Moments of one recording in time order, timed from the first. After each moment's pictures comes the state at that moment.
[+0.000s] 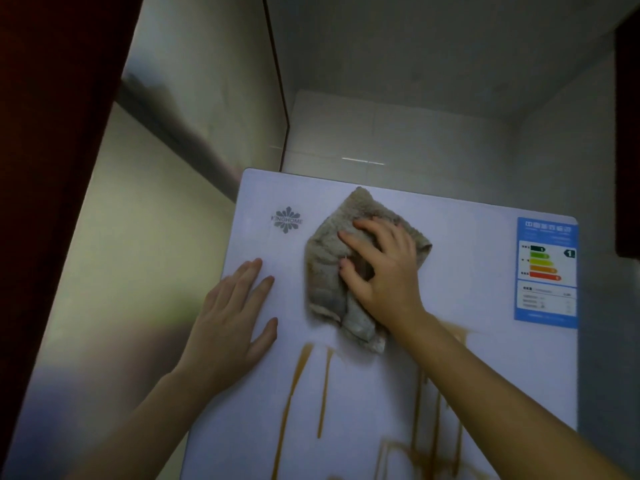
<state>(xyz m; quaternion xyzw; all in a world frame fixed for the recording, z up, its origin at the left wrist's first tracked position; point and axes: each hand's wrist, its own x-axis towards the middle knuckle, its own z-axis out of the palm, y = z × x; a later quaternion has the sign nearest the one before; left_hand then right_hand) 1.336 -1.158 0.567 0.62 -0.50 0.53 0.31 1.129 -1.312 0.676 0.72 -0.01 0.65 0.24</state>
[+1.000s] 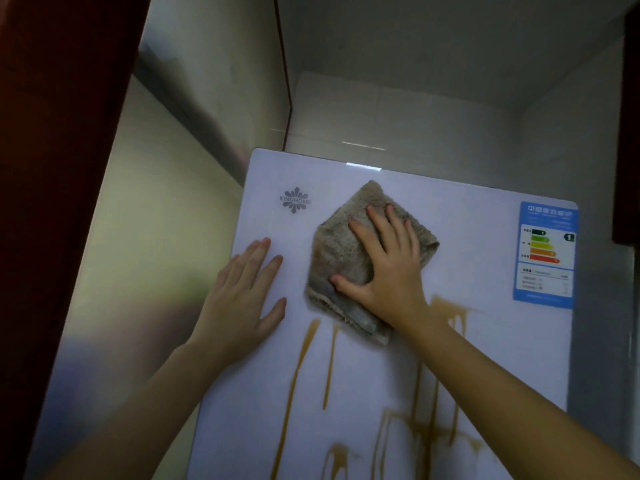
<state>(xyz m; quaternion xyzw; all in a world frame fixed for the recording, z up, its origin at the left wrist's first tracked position) 1.338 -1.157 0.565 0.63 -0.50 0.51 0.30 1.128 -1.314 0.651 0.73 -0.08 0.61 0.31</state>
